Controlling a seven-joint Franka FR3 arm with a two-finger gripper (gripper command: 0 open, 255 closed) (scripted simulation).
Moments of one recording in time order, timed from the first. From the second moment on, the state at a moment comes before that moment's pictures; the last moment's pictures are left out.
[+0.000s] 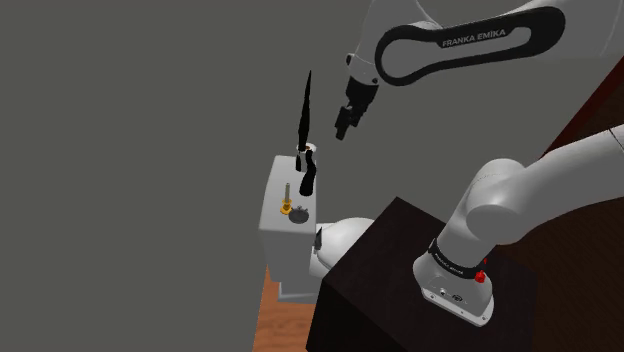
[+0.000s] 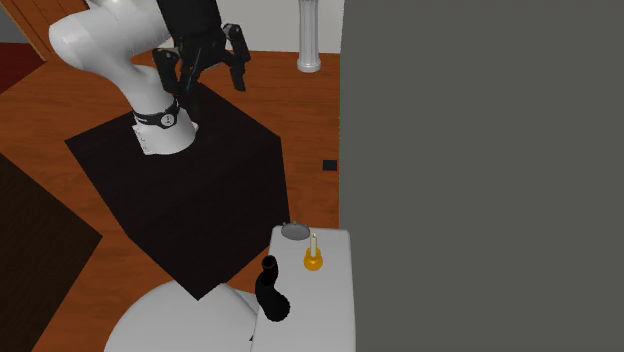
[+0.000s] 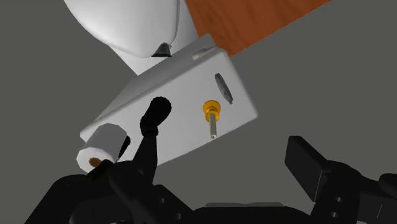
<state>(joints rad) 0.06 -0.61 0.00 -2.55 -0.05 2.09 -0.06</state>
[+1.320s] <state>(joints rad) 0.16 0.12 -0.05 -2.55 0.03 2.78 -0.46</state>
